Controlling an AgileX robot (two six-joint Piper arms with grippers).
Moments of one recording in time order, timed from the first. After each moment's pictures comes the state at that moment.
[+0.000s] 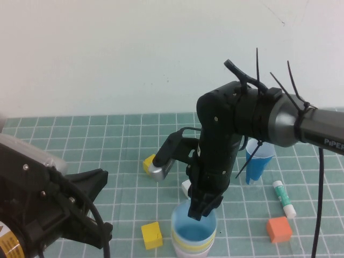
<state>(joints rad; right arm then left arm) 0.71 2.09 -1.62 0.13 1.14 -0.48 -0.58 0.86 -0.45 1.22 0.04 -1.34</state>
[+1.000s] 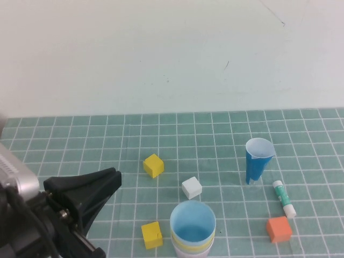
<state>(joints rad) 0.71 1.32 -1.93 -0.47 1.30 -0.39 -0.58 0.71 -0.45 1.41 -0.17 -1.56</state>
